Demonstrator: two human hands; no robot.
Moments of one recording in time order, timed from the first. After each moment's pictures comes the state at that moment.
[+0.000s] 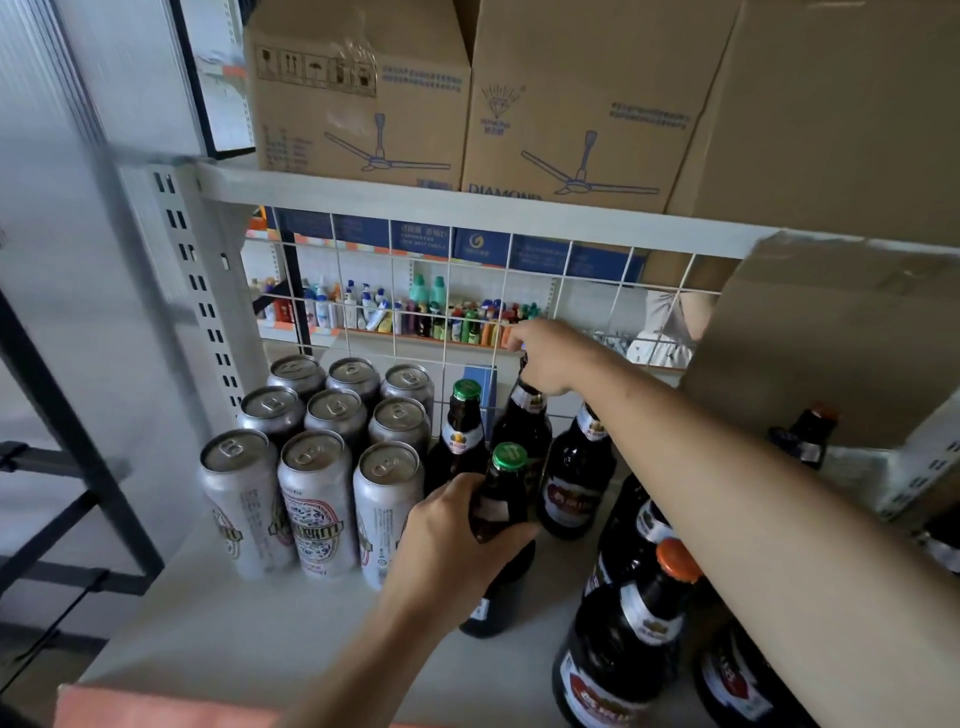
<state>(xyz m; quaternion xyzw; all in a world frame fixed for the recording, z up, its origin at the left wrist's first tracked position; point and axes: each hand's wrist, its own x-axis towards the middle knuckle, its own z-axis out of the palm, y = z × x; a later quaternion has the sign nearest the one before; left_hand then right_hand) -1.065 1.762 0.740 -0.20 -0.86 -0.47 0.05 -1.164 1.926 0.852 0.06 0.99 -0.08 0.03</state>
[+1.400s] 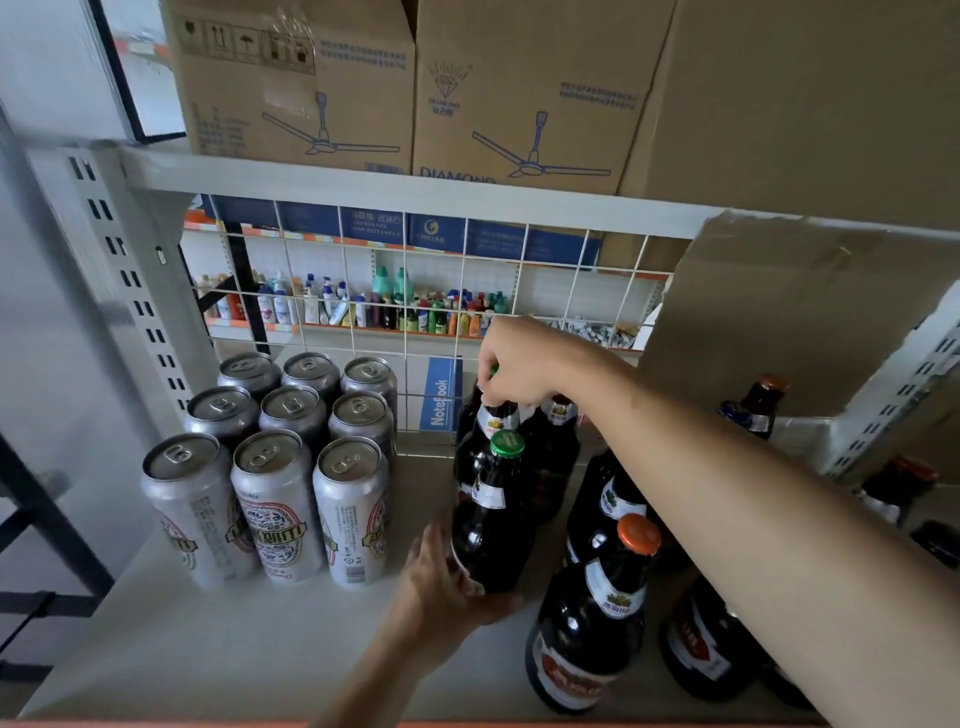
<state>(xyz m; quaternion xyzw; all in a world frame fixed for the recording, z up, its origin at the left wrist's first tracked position) -1.062 1.776 0.655 -0.17 -0.84 -0.50 -0.11 -1.134 1.929 0.855 -0.01 0.99 -0.10 0.05</state>
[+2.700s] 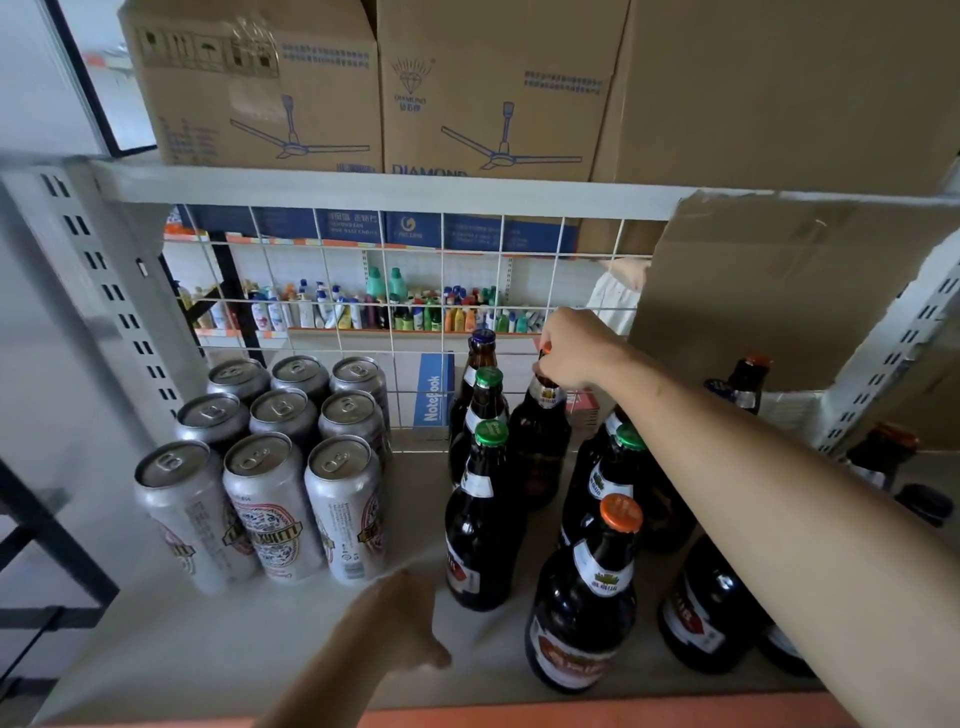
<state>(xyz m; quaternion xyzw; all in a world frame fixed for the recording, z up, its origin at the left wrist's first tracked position) -1.071 1.749 0.672 -0.26 -0.93 -0.09 -0.26 -1.129 1.993 0.831 0.16 0.98 -0.12 -0.04</state>
